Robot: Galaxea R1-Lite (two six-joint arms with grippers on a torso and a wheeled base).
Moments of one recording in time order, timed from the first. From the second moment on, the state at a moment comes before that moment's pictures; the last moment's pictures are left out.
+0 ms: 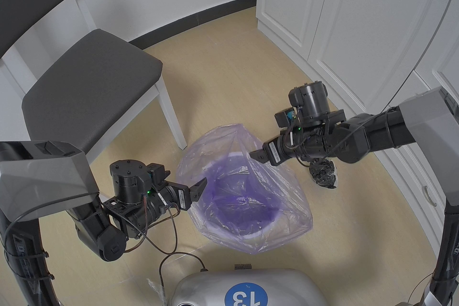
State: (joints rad) left arm -0.44 2.15 -0.56 -1.30 0.01 -0.12; right arm 0.54 2.18 -1.44 -0.13 -0.03 -0.08
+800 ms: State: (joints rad) left arm -0.42 2.17 -0.58 -1.30 0.01 -0.12; right arm 0.58 2.13 -1.12 -0.29 -0.04 -0.06
